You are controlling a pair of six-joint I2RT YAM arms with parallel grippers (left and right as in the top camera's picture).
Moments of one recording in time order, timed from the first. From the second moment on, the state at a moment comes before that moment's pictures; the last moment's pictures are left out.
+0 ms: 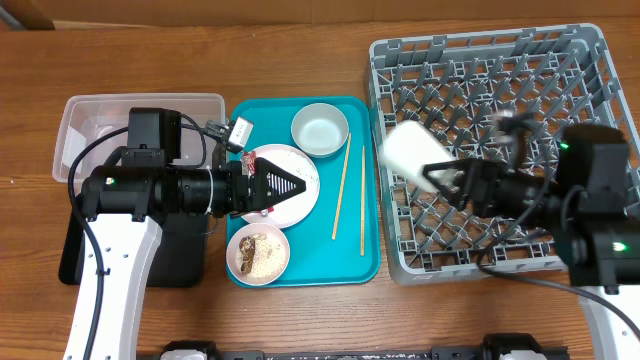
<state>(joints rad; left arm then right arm) -0.03 1.29 1.23 -1.13 1.05 -0.19 -0.01 1.02 1.16 -0.96 -0.74 0.33</state>
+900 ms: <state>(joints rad) -0.03 1.29 1.23 -1.16 0.95 -0.18 0.14 1.39 1.17 -1.23 -0.07 0.48</state>
